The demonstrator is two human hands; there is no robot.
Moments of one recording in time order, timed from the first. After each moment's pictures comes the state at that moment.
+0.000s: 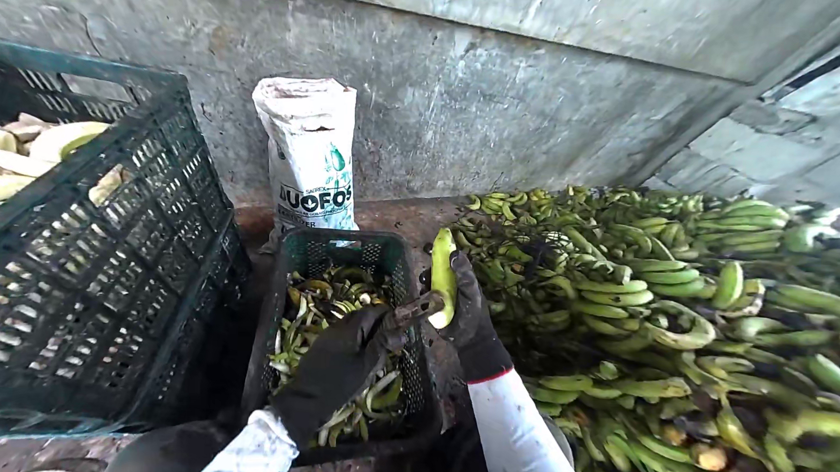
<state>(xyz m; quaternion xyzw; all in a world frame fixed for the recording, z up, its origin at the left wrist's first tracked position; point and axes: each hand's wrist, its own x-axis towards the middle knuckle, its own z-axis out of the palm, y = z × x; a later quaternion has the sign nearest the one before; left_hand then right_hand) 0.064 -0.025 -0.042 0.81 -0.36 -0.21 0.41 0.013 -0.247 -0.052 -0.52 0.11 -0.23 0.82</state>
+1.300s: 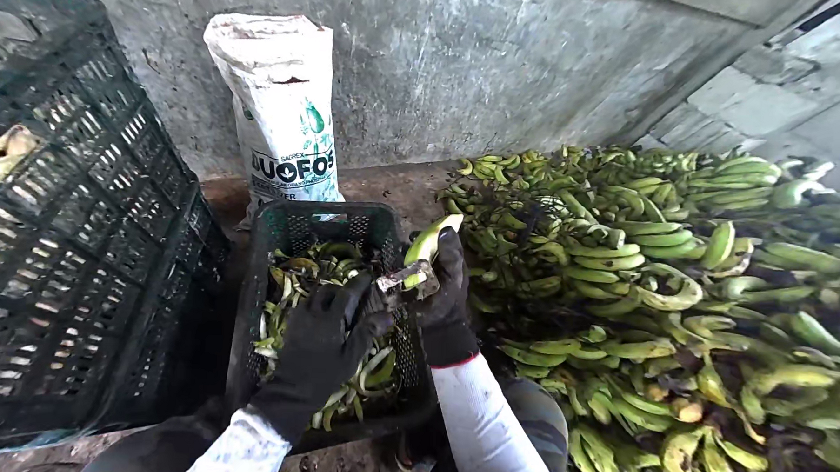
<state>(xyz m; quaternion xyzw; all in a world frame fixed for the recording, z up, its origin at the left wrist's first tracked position) 0.070 -0.030 -0.070 0.85 -0.39 0.05 0.34 0.037 -0.213 -0.066 -0.42 0.13 -0.36 0.82</state>
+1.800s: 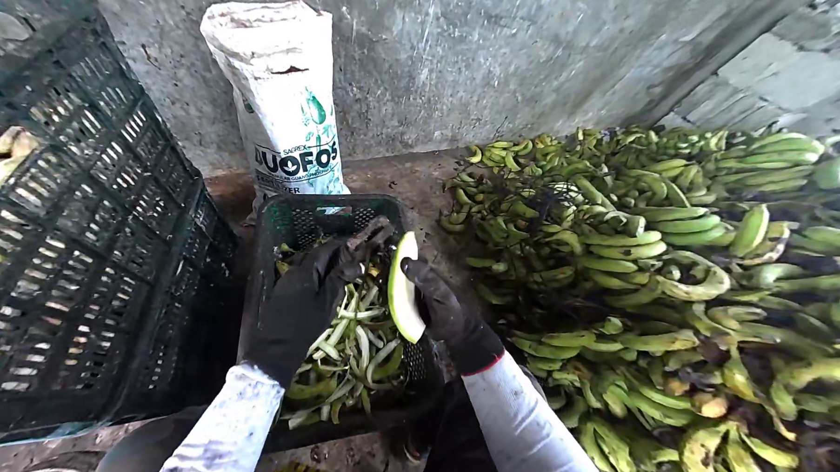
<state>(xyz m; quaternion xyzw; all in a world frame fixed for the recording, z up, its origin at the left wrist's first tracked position) 0.121 -0.037 -0.073 0.86 -0.31 -0.07 0.40 0.006 -0.225 -0.081 -0.58 0.09 -0.08 0.81</state>
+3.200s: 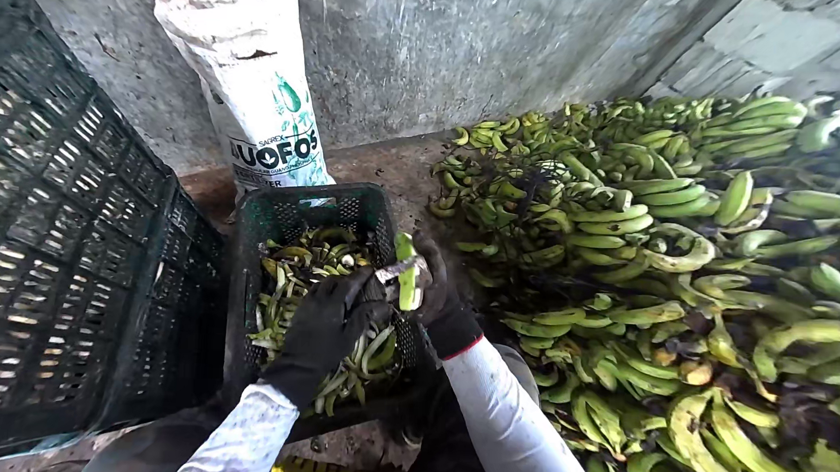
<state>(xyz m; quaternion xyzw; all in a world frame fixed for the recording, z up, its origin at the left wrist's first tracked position) 0.081 -0.054 -0.096 0.84 -0.41 -0.10 0.34 0.009 -0.236 -0.104 -0.36 0.14 -0.14 0.91</state>
